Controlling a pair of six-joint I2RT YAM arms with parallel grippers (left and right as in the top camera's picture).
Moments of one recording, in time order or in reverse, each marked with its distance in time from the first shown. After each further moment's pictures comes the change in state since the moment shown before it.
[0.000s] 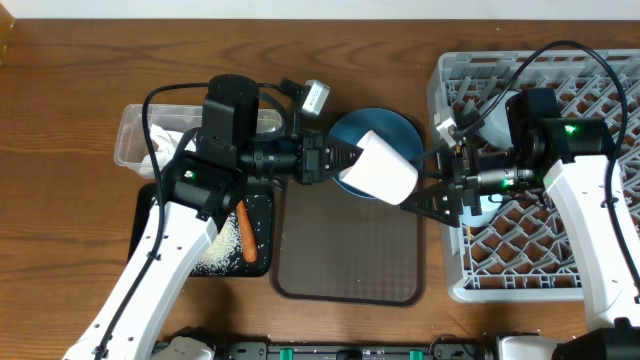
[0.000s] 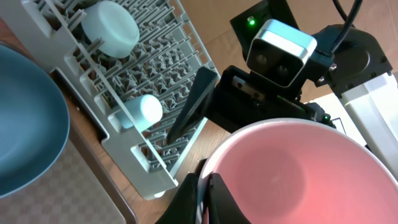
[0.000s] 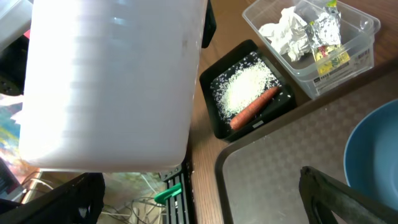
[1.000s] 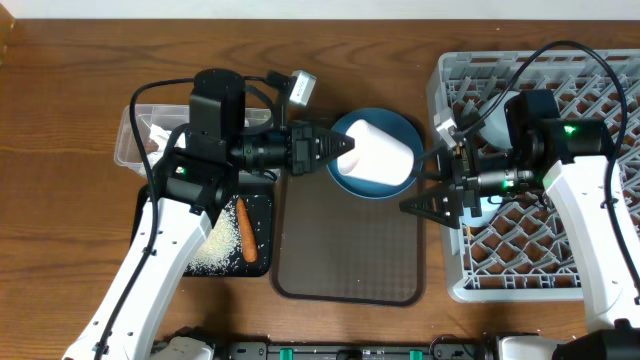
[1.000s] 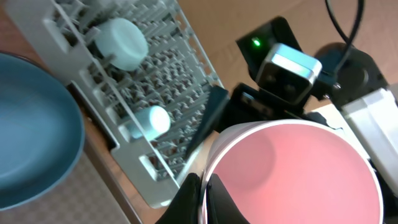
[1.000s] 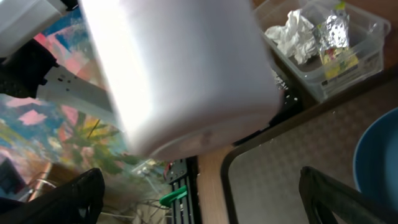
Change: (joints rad) left arm 0.060 0.007 0.000 0.020 0.037 0.001; right arm 0.002 -0.002 0.000 -0.006 -0.018 -0.008
